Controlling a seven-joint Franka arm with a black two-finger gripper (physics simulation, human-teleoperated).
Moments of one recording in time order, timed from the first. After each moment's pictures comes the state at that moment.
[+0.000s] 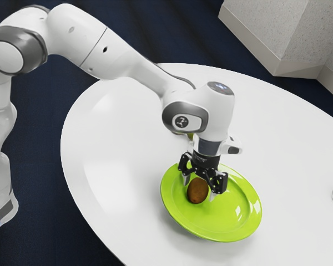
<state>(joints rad) -0.31 0.13 -0.03 -1.92 -0.14 2.15 -0.86</state>
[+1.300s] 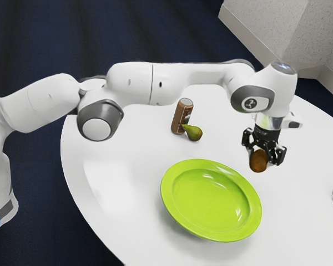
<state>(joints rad) -0.18 0.89 -0.02 -0.60 0.00 1.69 -0.67</state>
